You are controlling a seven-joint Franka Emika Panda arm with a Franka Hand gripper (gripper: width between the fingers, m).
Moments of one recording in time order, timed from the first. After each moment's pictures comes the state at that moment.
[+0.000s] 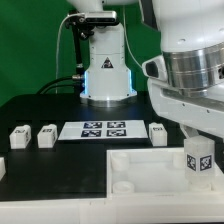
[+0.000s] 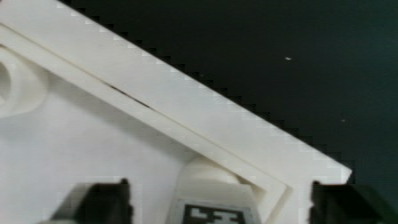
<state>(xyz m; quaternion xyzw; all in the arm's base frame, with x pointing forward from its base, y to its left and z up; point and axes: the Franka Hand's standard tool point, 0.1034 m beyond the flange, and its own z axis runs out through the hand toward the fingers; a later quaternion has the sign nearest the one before) 0.613 0.133 0.072 -0.86 0.50 0.08 0.08</state>
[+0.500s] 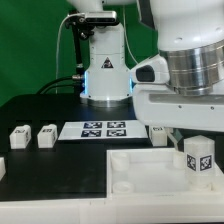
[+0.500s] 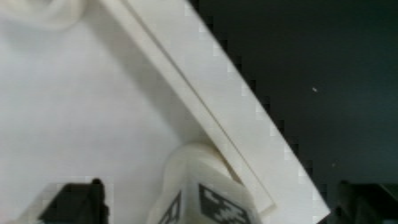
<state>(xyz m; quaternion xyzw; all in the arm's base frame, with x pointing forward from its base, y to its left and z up) 0.610 0.126 0.073 -0.97 0.22 0.04 0.08</state>
